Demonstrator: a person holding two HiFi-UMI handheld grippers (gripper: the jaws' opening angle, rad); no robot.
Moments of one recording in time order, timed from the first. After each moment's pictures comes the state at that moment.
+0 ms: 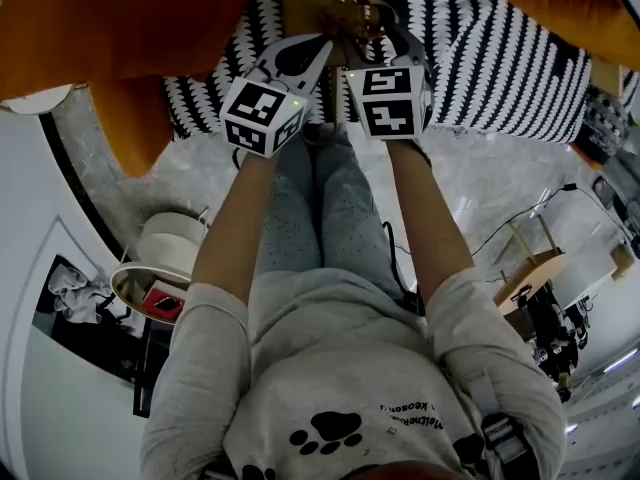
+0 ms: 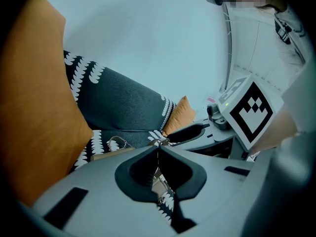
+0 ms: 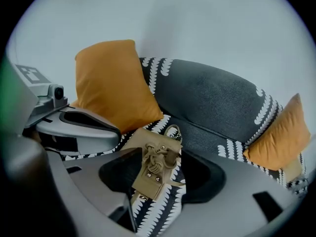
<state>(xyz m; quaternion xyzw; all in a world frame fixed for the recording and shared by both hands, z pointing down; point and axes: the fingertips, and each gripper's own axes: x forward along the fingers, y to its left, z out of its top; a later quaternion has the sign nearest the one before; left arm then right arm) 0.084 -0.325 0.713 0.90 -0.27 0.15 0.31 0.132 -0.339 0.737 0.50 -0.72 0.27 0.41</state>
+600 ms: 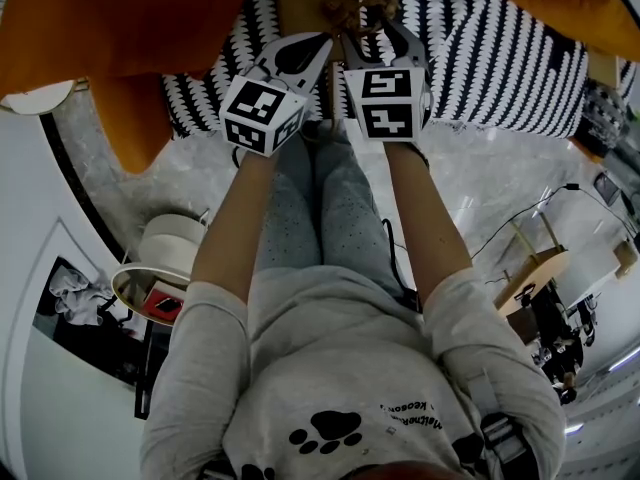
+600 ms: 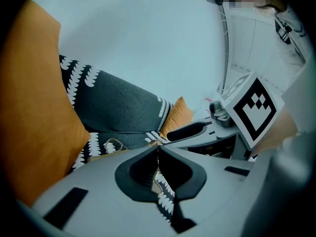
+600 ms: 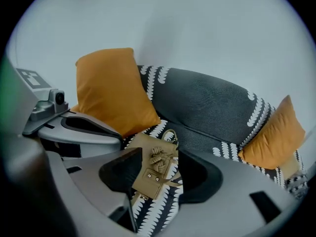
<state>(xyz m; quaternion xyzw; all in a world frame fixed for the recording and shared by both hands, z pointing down) 0.093 -0.312 0.695 0.90 -0.27 0.15 0.30 0.138 -0.329 0.711 0.52 -0.72 0.25 0.38</state>
